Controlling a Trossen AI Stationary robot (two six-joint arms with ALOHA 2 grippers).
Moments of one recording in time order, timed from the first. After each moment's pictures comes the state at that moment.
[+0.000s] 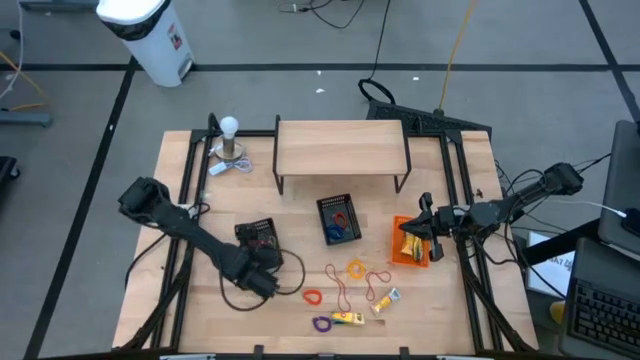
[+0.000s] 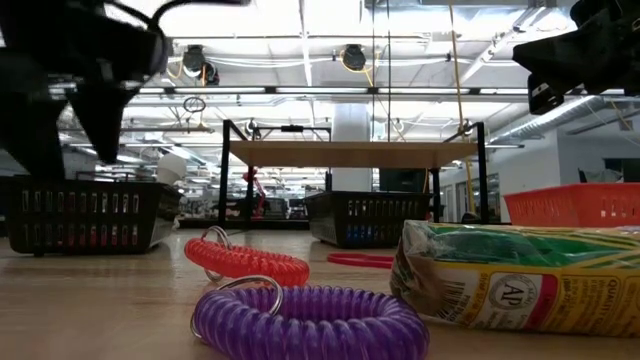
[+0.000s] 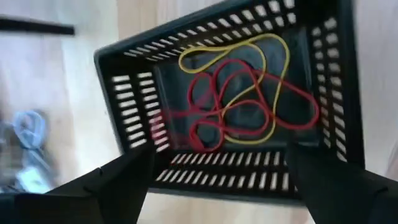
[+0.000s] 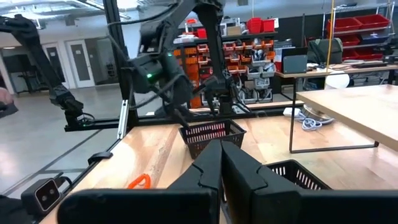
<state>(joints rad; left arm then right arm) -0.55 1.73 1.18 -1.22 -0.36 -0.65 0.43 0.37 0.02 0.45 0.36 0.08</state>
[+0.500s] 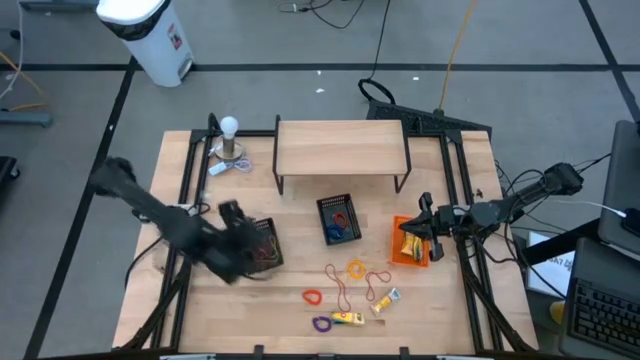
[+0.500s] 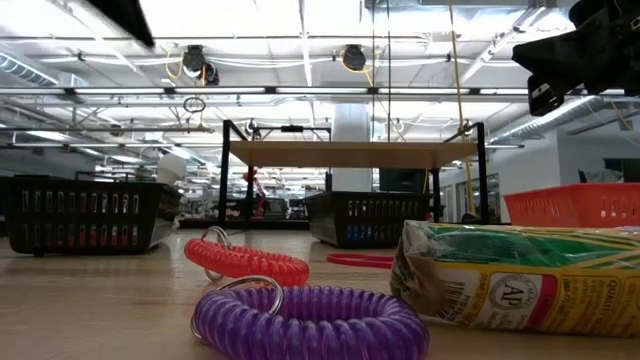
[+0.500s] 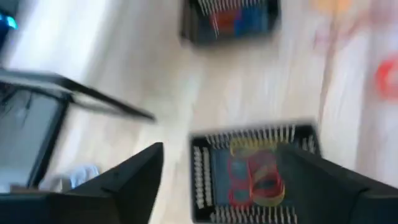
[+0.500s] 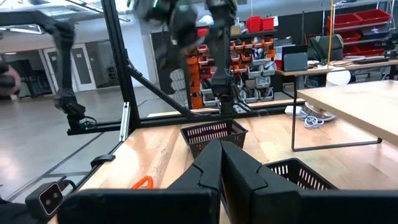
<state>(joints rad) -0.58 1.29 1.23 -1.20 -0.64 -0.64 0.43 0.37 0.02 0.45 0.36 0.11</state>
